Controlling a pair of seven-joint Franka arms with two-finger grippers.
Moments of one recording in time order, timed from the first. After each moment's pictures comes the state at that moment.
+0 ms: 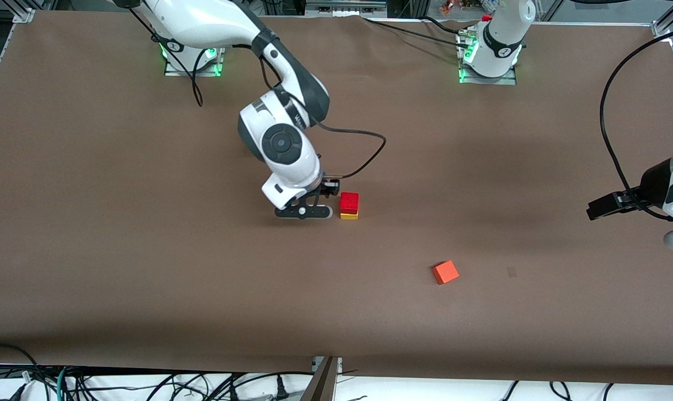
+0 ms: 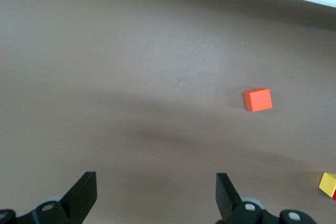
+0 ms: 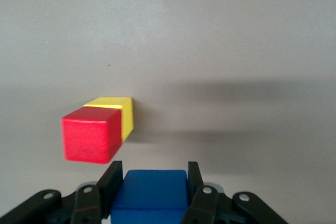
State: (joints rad) left arm 0.14 0.45 -0.23 -1.08 0.12 1.49 -0.28; right arm 0.66 0.71 0.02 -1.30 0.11 2.01 0.68
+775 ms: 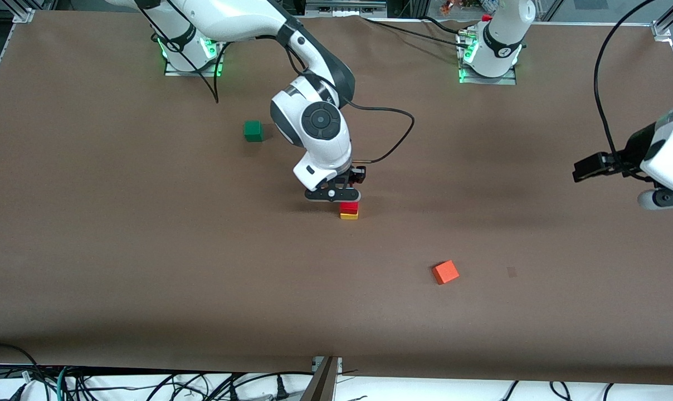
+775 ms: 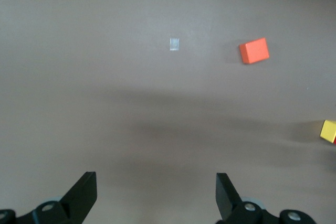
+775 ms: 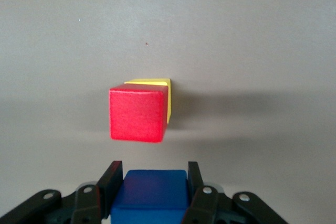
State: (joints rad) left arm 0.15 0.24 -0.22 -1.34 0.06 1.47 -0.21; right arm 0.76 0.76 0.02 -1.28 0.07 2.10 0.78
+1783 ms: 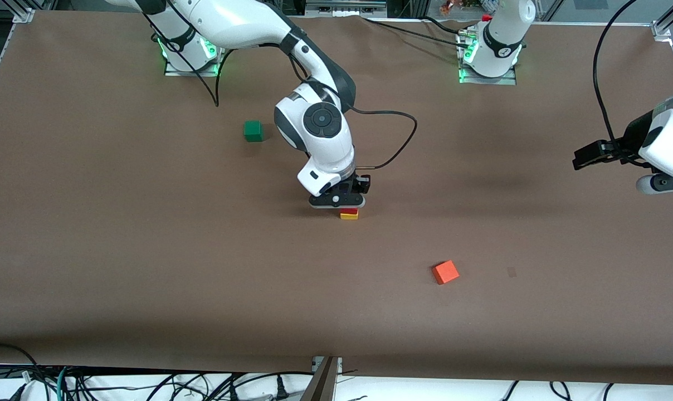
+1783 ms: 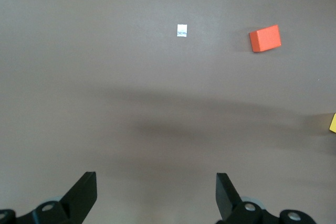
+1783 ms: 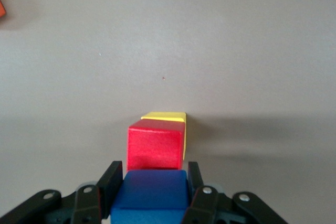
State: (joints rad) left arm 0.15 0.15 -0.17 -1.49 0.03 1.53 -0.19; right arm 0.76 0.79 0.02 -1.27 0.03 2.22 0.78
